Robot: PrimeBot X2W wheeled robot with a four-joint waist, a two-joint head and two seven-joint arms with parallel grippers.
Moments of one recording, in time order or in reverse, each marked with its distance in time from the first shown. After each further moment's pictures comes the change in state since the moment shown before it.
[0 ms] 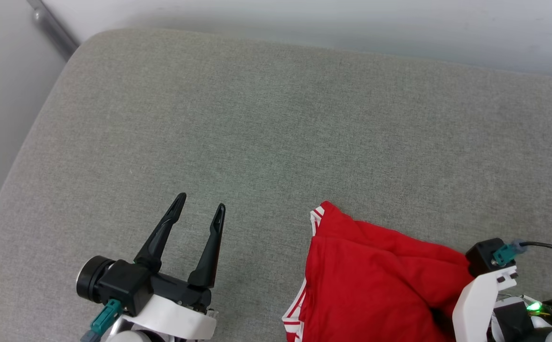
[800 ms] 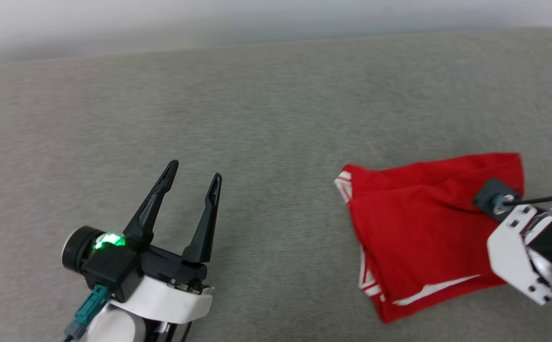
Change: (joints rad) left arm -0.051 0.010 0.008 -0.081 0.008 0.000 0.000; right arm -0.429 -0.534 0.477 -0.017 -0.185 0.001 -0.177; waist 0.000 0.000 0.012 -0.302
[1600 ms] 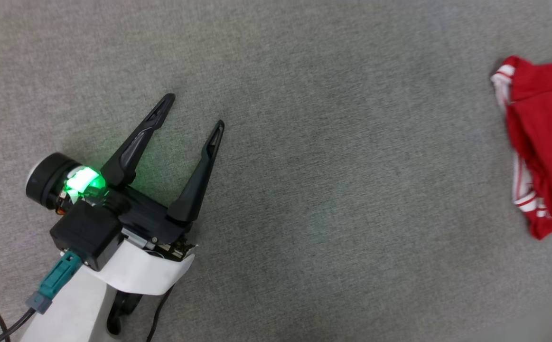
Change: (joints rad) left arm -0.217 0.197 -0.091 -0.077 -0.037 -0.001 0.000; right arm -0.216 -0.155 -0.178 0.516 0.048 0.000 -0.421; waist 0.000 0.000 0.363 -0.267
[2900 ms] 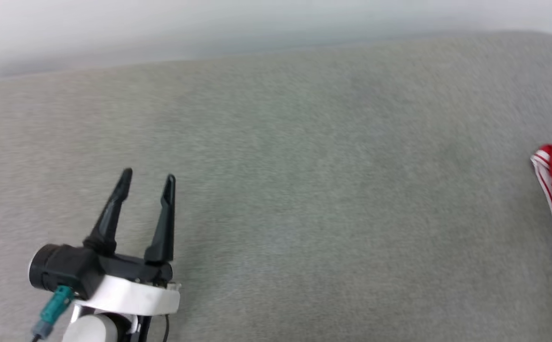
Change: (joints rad) left arm 0.225 -0.195 0.213 0.126 -0.021 0.005 0.000; right arm 0.231 0.389 -0.488 -0.293 0.029 0.000 -0.202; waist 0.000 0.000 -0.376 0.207
